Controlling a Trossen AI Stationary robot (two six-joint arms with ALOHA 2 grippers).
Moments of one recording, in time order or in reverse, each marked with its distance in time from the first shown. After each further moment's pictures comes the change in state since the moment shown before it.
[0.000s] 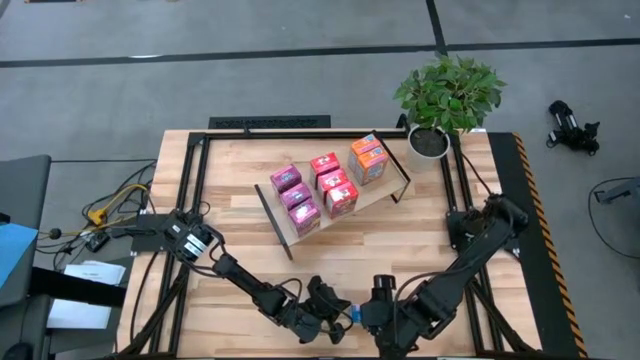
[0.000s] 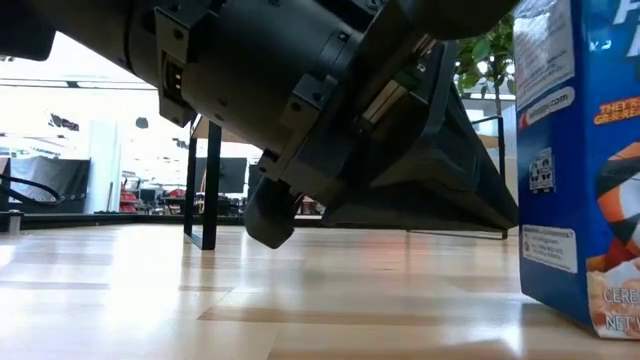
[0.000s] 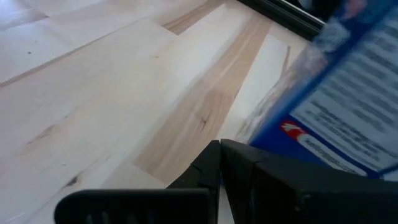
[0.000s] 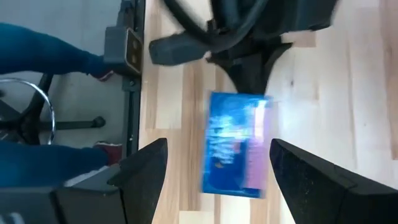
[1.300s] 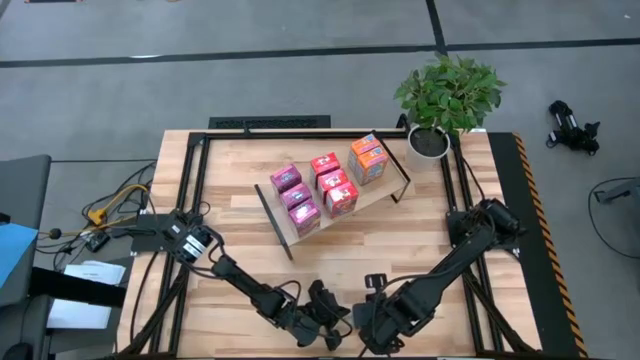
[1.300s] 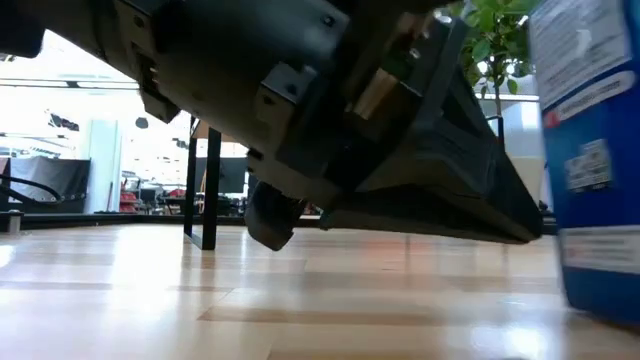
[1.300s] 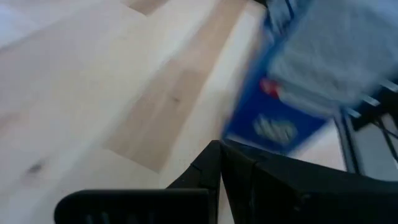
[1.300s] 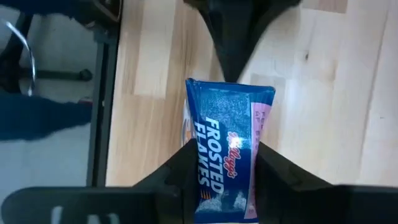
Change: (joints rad) left arm -0.013 0.000 0.000 0.002 0.078 0.049; right arm -0.052 0.080 -0.001 -0.049 -0.132 -0.137
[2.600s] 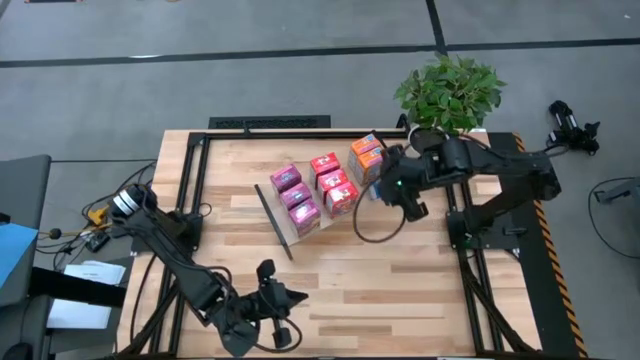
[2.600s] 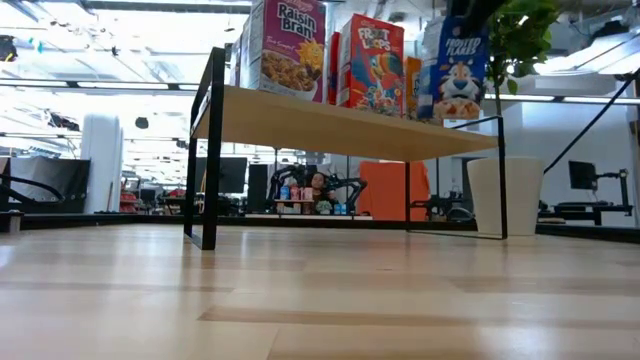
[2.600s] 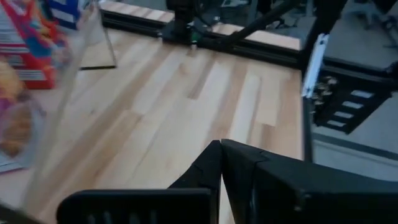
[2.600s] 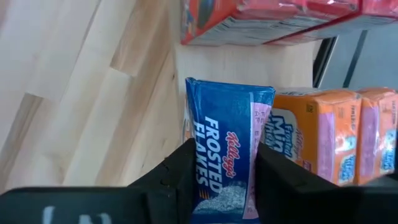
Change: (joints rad) left arm -0.172 -0.598 0.000 -0.757 -0.239 0.063; right arm -0.674 -0.514 -0.003 -0.397 0.113 -1.031
